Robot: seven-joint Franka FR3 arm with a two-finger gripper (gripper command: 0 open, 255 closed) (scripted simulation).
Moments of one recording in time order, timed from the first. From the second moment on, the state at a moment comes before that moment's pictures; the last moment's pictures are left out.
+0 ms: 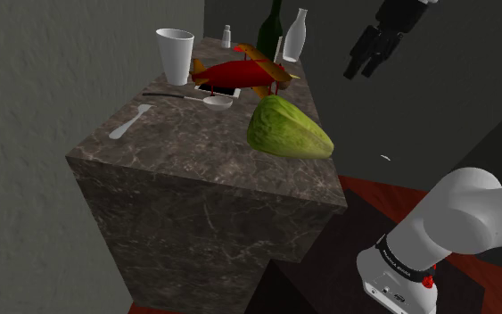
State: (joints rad) arm 0.00 -0.81 0.02 -2.27 0.06 1.61 0.04
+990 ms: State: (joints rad) arm -0.11 -0.45 0.09 -2.22 -0.03 1.99 0.24
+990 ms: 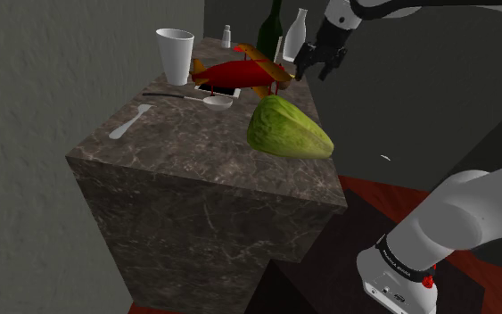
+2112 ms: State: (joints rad) arm -0.22 0.10 0.07 -1.84 -0.25 2.22 0.55
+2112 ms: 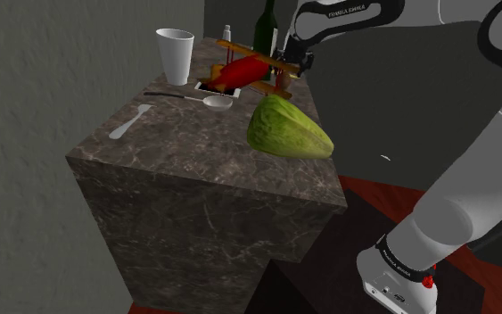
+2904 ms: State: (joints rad) arm -0.23 0.18 0.06 -1.83 -0.27 2.31 0.58
